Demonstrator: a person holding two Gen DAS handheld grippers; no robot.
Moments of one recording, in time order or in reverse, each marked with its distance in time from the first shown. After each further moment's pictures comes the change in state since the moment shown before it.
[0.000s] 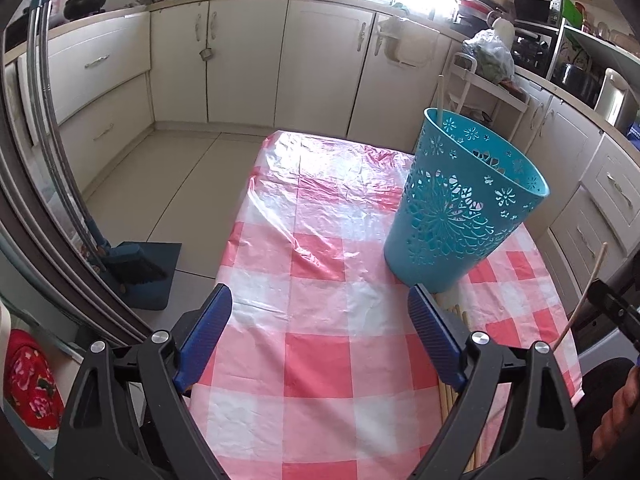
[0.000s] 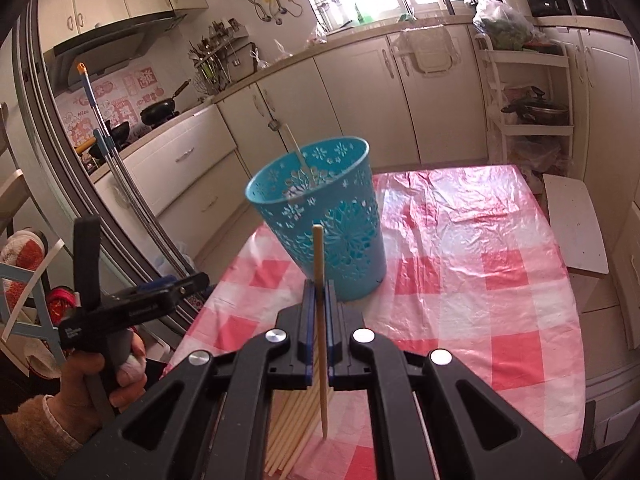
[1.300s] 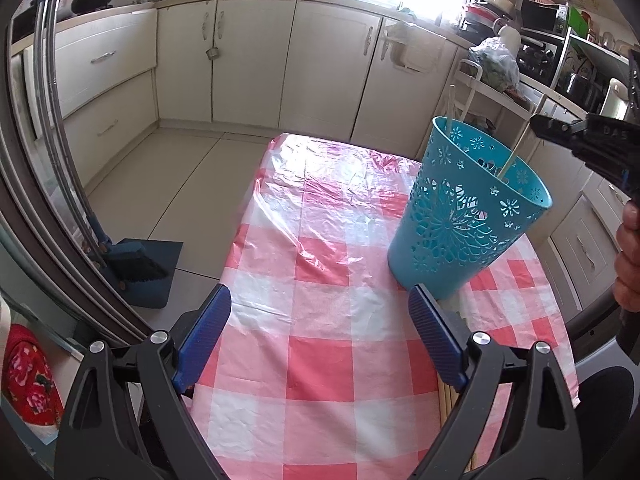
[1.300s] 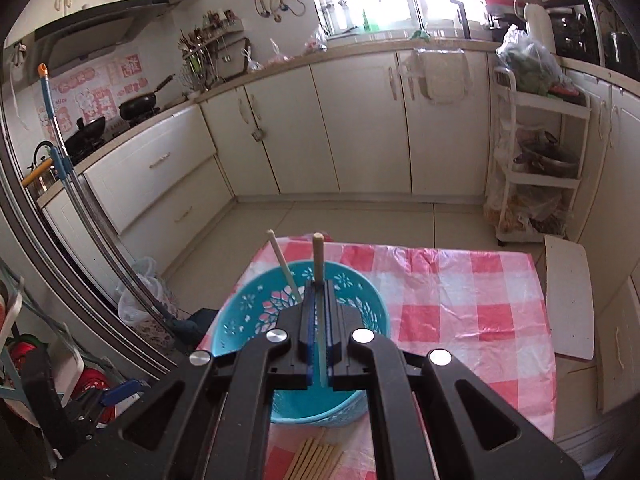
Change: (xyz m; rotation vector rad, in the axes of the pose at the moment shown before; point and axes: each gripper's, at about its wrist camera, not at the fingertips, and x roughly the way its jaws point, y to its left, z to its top) left arm 0.000 0.003 0.001 -0.017 -0.015 0.004; right arm 0.086 0.007 0.114 -0.076 0.032 -0.107
